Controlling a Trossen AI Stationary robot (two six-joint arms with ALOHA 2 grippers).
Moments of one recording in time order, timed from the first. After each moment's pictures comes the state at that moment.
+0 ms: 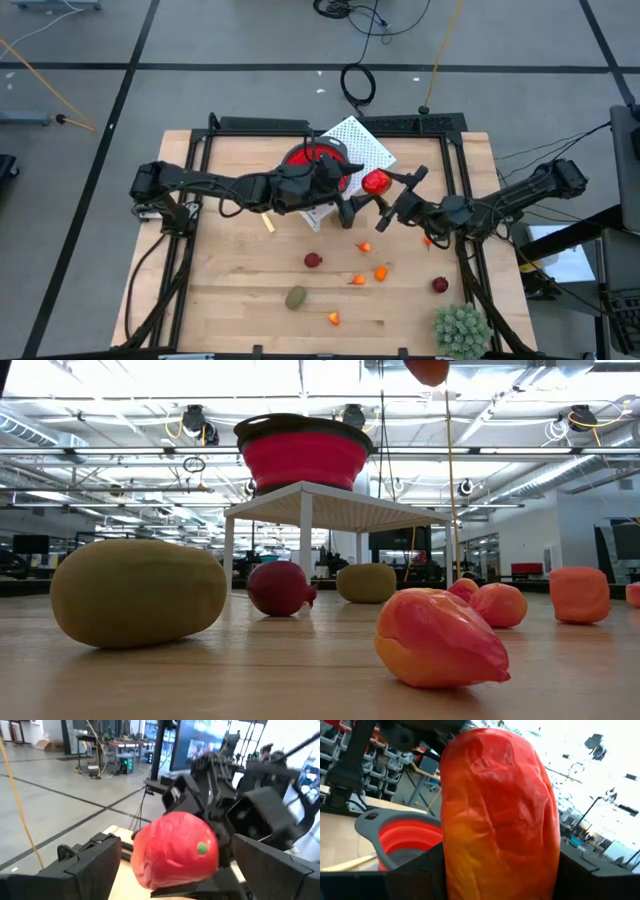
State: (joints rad) left arm -0.09 1.73 1.55 0.16 -0.36 -0.17; right arm 0.33 1.10 0.67 0.63 0.94 -0.66
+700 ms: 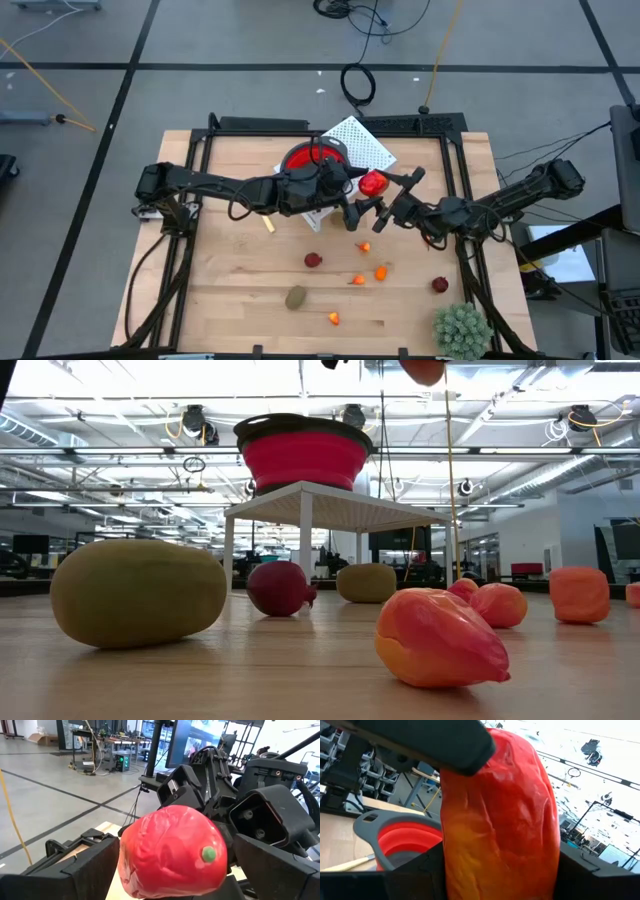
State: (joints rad) left arm -0.08 1.77 1.55 0.19 -0.34 -0.22; right arm 0.33 1.14 0.67 0.70 0.94 -0.70
